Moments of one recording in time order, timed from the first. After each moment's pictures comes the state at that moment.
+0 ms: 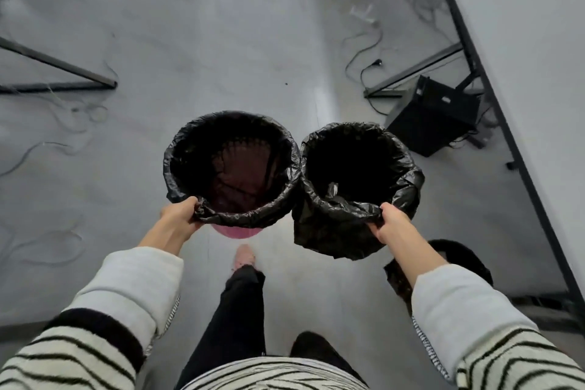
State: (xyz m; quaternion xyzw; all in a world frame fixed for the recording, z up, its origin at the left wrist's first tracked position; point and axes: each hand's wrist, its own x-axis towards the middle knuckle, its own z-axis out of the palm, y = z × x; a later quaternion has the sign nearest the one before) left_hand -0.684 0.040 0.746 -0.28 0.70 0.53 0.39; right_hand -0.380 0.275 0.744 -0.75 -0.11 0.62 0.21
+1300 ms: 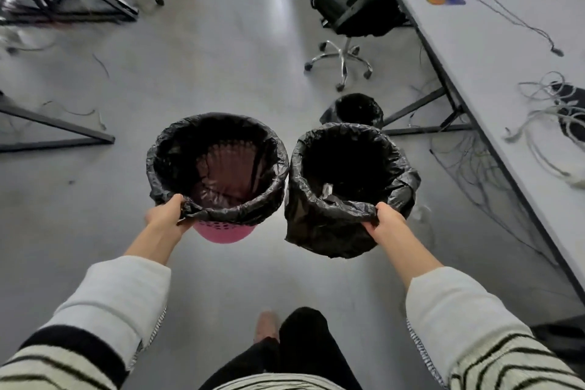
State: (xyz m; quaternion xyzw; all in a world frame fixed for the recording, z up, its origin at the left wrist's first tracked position) left_hand -1.629 0.940 0.832 -0.23 0.70 0.59 0.33; right_hand -1.324 1.148 0.837 -0.73 -0.12 0.61 0.28
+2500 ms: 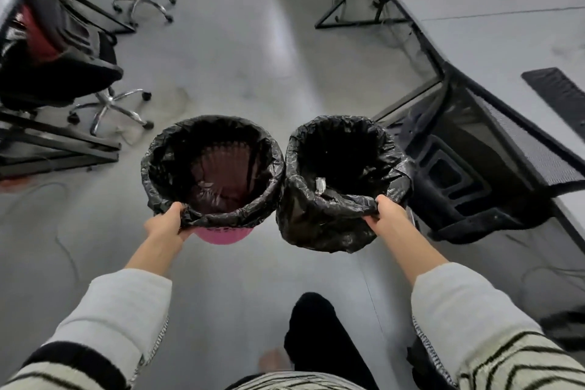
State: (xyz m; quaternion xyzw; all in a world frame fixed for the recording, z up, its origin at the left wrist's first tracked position) left_hand -2.475 1.793 0.860 -0.23 0.71 0.60 0.28; right_hand -2.179 2.010 0.826 -0.69 -0.12 0.64 0.31
